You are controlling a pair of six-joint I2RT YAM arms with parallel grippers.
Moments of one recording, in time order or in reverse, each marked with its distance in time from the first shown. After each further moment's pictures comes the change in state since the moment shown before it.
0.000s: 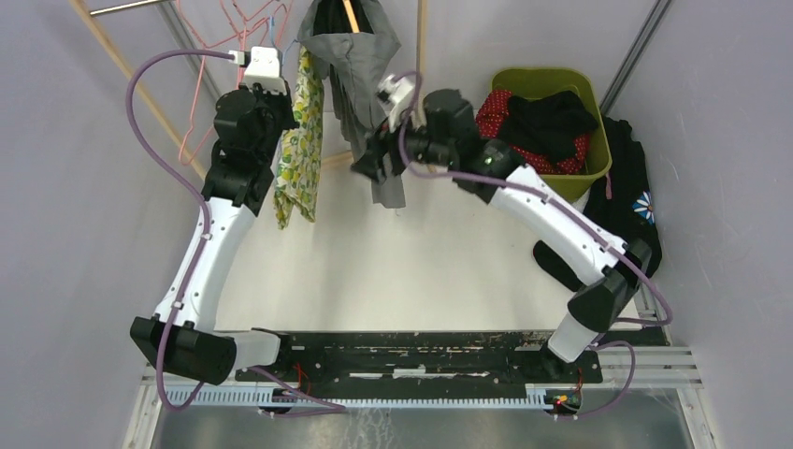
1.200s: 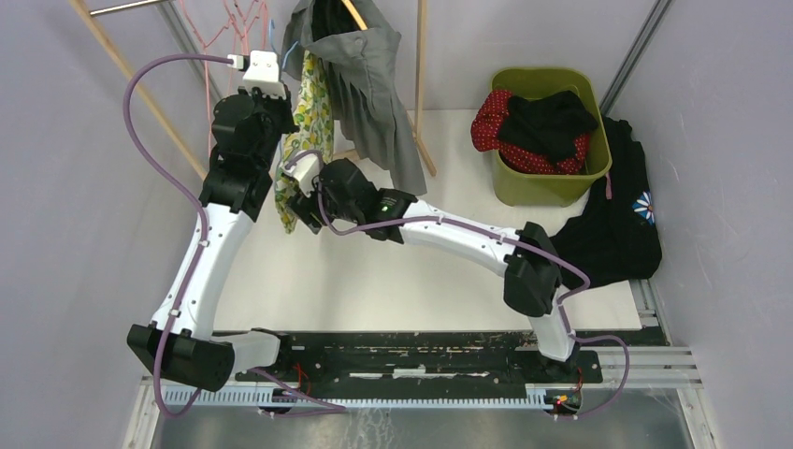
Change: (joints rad) left arm -0.008 -0.033 -0.039 -0.009 0.009 -0.001; right arm 0.402 0.315 0.039 0.164 0.390 -0.237
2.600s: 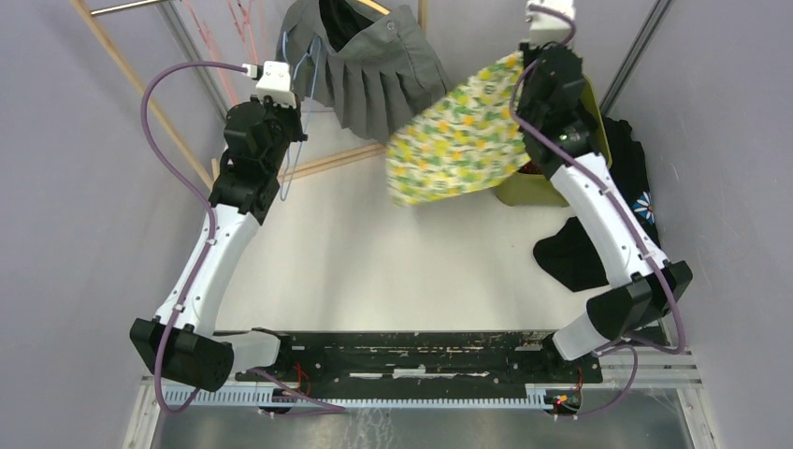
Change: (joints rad) left arm -0.018 0.002 -0.076 0.031 0.017 0.000; right arm -0.639 -0.499 -0.174 0.221 0.661 -0.252
